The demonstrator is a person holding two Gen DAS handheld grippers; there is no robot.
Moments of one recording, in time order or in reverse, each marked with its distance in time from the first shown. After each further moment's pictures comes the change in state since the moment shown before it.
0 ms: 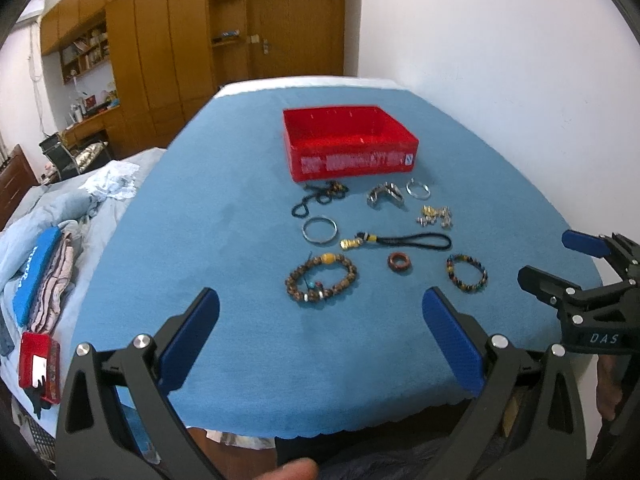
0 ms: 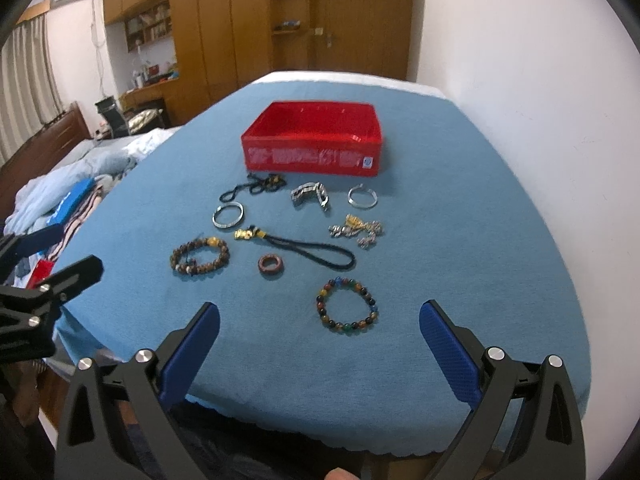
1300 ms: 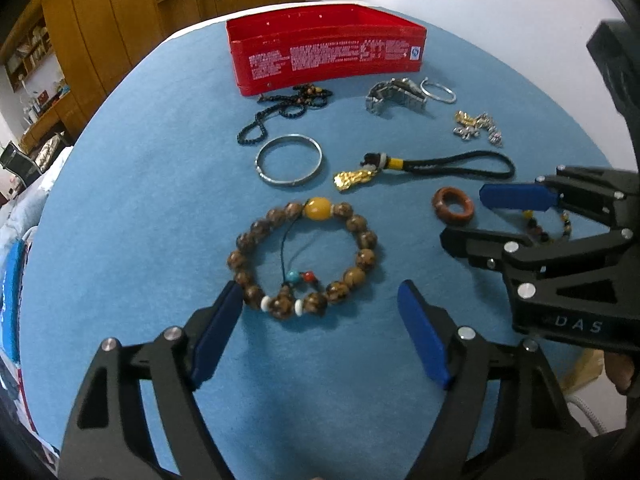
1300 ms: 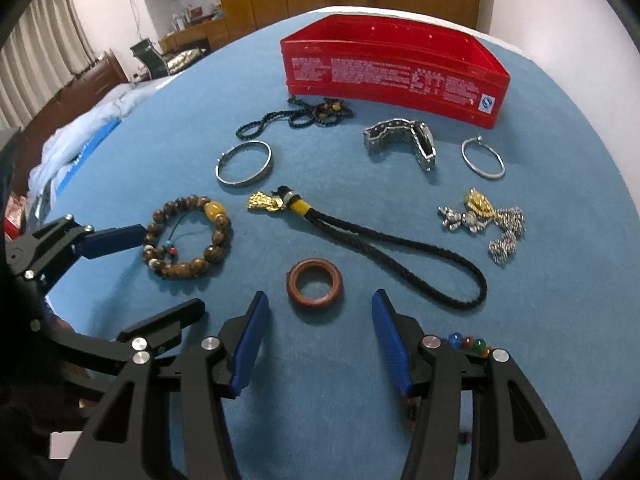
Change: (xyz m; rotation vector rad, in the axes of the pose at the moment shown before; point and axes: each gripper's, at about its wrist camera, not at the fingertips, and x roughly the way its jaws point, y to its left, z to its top) left arm 0.162 0.000 -0.017 0.129 0.228 -0.068; right arm 0.164 0.042 0.018 -0.119 0.200 0.159
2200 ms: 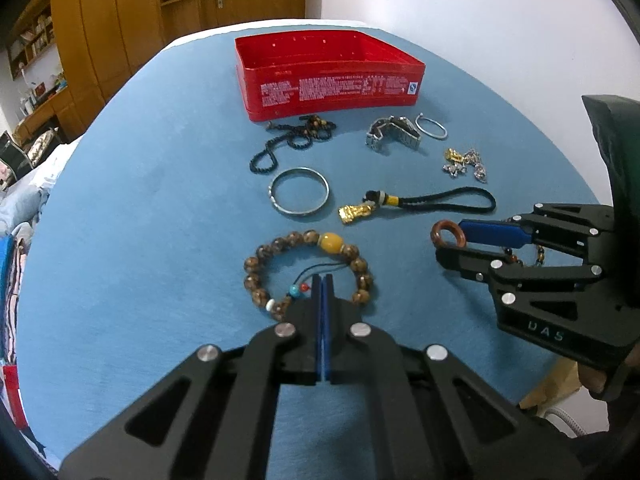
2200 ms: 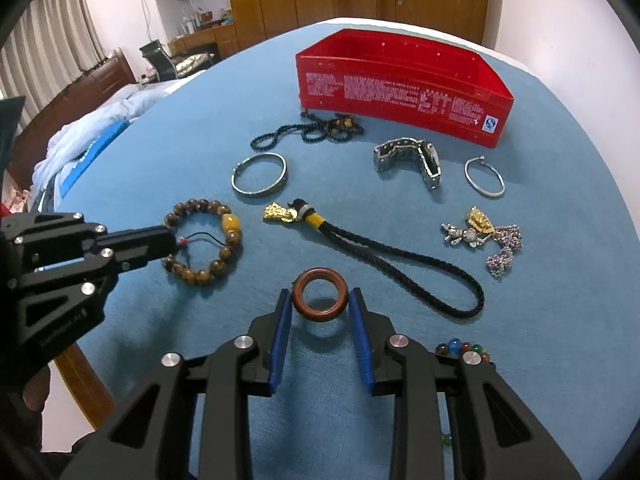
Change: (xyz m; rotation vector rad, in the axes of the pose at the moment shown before) left arm -0.027 0.015 0.012 -0.043 -0.066 -0.059; right arm -0.015 0.005 -0.001 -0.028 -0.039 0.010
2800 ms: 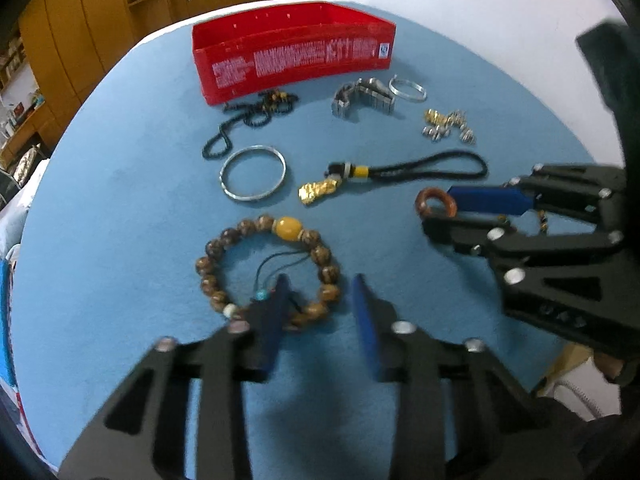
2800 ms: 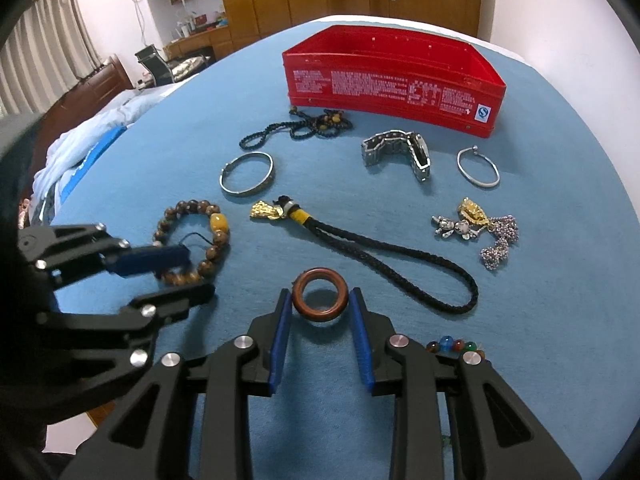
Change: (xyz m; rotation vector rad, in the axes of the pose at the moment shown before) left arm 0.030 -0.025 -0.002 0.104 0.083 -0.011; right arm 0.004 -0.011 -0.001 0.030 0.006 0.012
